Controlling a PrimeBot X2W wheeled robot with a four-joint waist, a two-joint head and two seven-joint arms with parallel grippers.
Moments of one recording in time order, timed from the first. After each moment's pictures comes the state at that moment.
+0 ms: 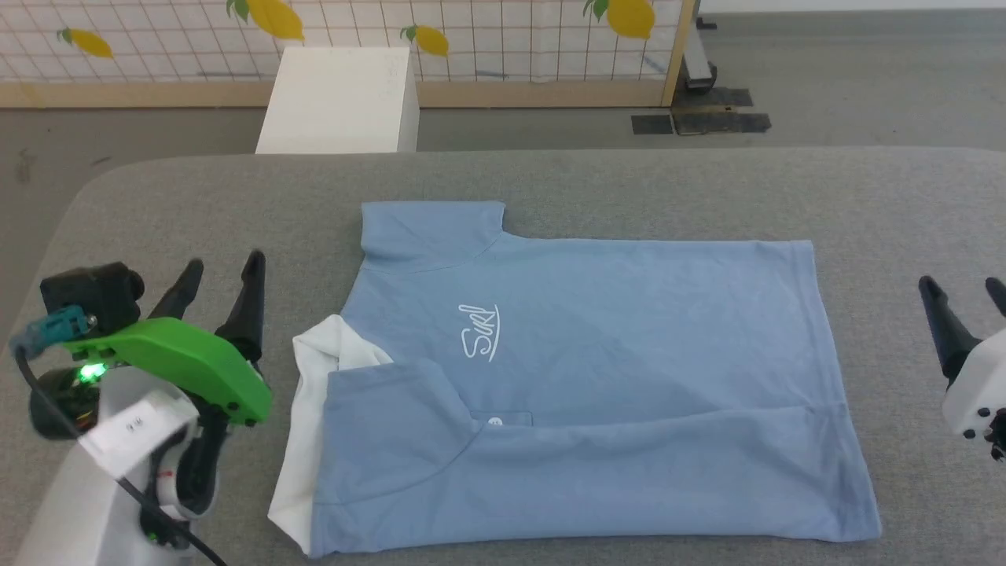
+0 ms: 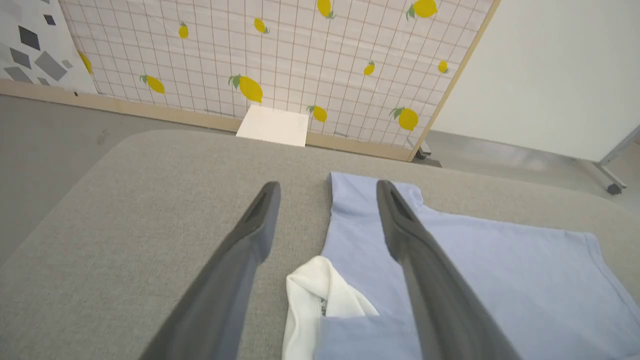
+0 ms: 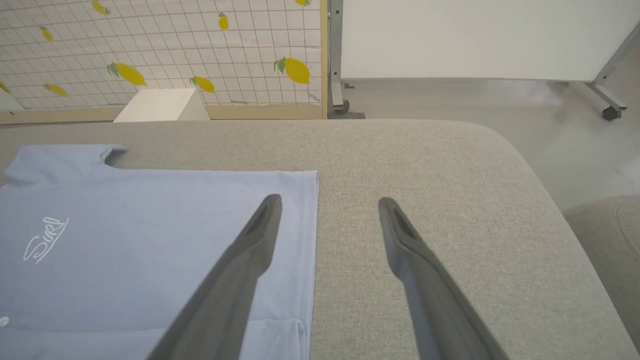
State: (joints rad) left arm -0.21 0.43 -0.17 -0.13 -0.65 0.18 0.26; right arm -0.17 -0.24 -0.26 -0.09 0.26 0.13 0.56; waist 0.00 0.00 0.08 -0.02
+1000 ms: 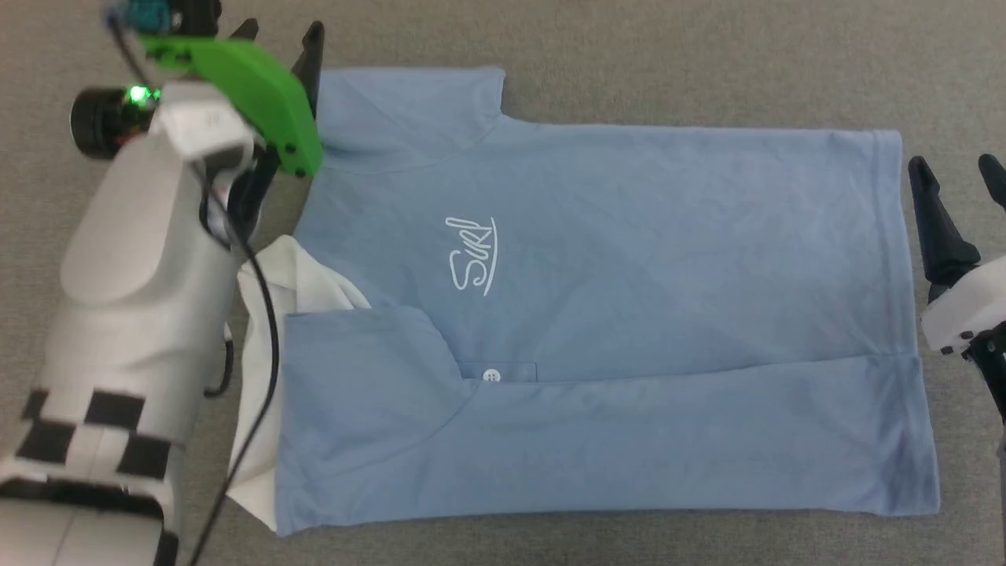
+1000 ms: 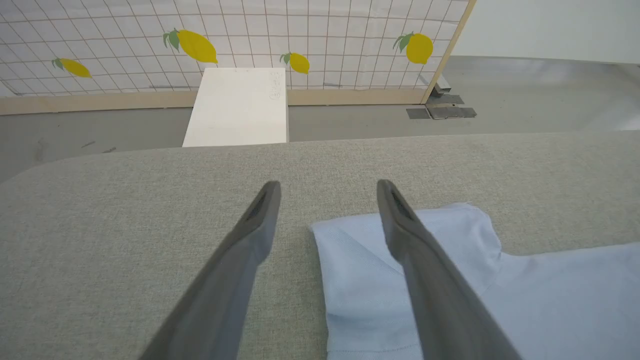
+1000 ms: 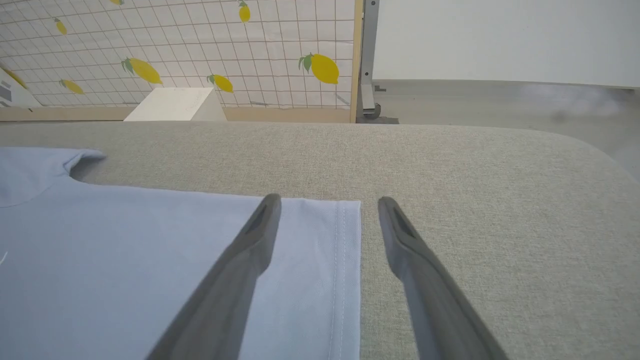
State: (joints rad) left arm -0.97 0.29 -0.35 0.62 -0.52 -0.03 0.21; right arm -0.34 -0.27 -0.16 0.00 0.30 0.13 0.27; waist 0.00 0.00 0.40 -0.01
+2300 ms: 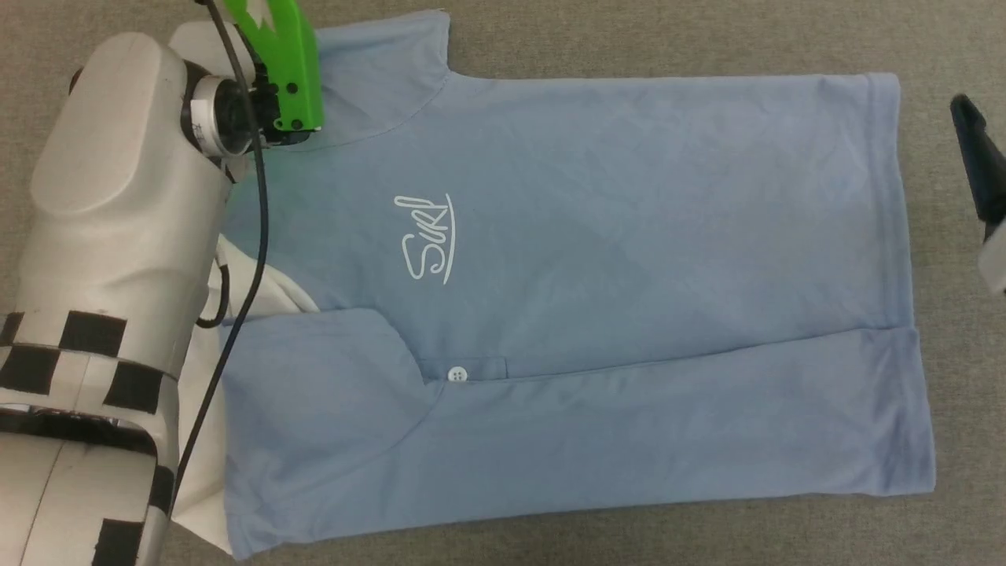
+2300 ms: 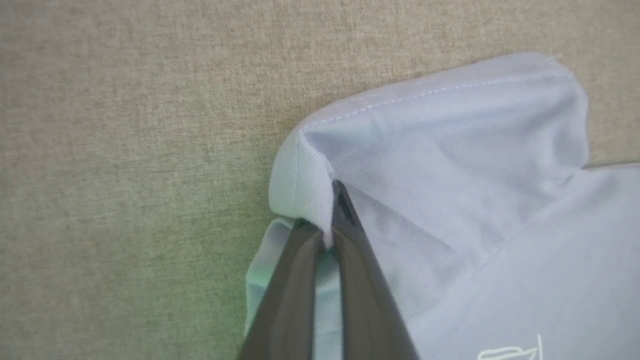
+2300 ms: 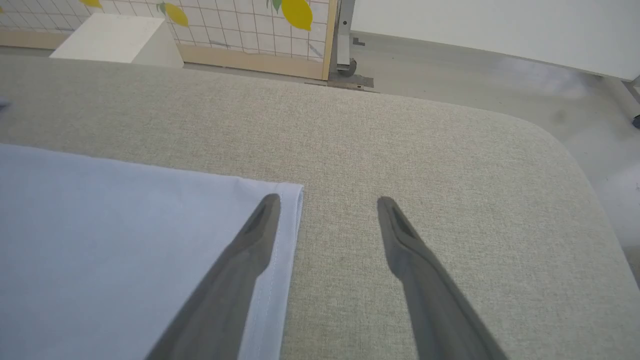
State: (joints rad) left arm -1.18 0.27 -0.40 0.78 -0.61 0.02 0.85; right arm -0.45 -0.37 -0.14 -0.09 0.31 0.13 0.52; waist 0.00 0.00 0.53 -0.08
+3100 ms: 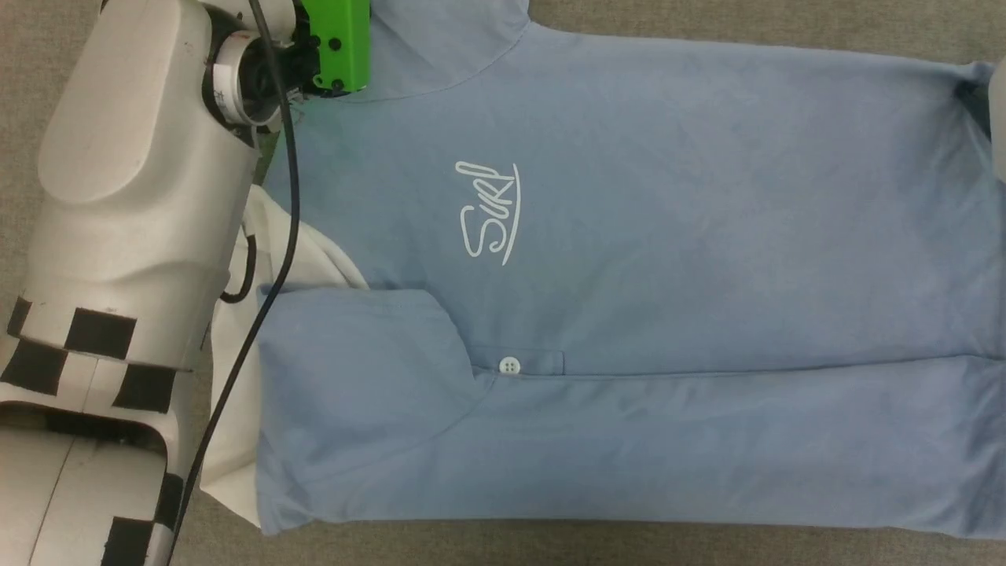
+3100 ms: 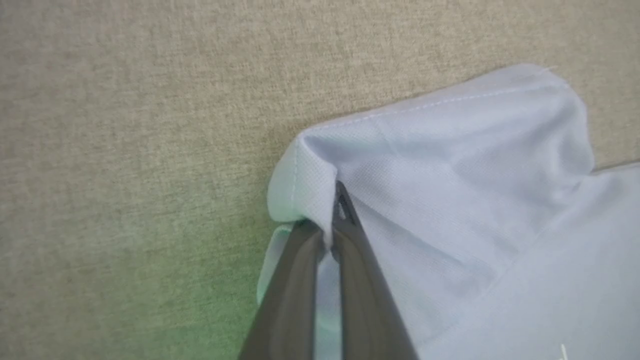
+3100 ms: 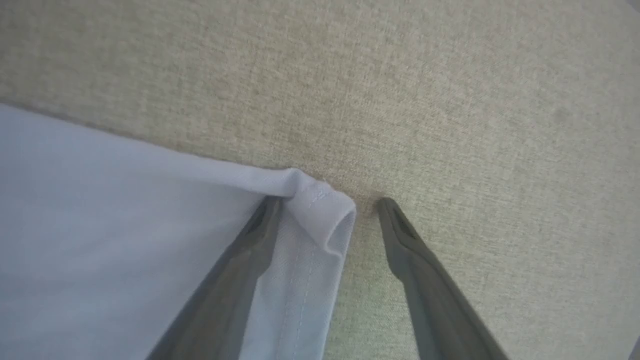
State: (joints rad) left arm -1.19 0.25 -0.42 0.57 -0.62 0.00 0.86; right arm -0.82 -0.46 0.06 0.16 0.22 0.13 1.15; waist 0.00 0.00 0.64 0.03
